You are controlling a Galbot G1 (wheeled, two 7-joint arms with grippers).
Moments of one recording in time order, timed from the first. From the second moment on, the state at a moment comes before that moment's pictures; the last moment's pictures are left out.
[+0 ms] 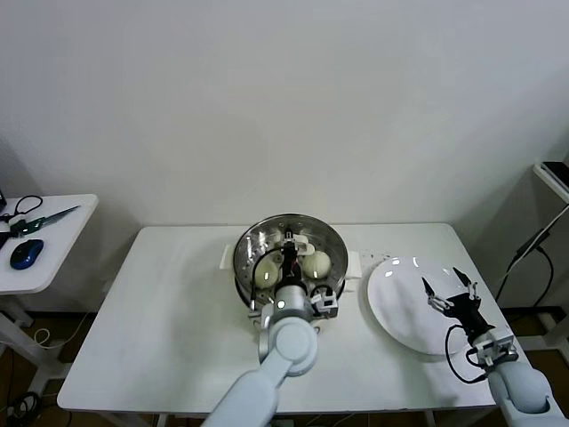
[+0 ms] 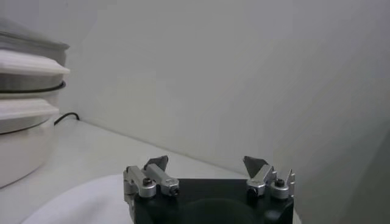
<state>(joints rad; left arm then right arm) 0.89 -1.53 0.15 -1.66 1.59 0.74 0.29 -1.24 1.02 0.60 1.42 0.29 0.21 -0.24</state>
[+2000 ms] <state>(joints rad) 1.43 -1.34 -0.34 -2.13 0.69 0.53 -0.10 -1.29 1.04 0.65 1.54 0.33 0.12 -0.24</state>
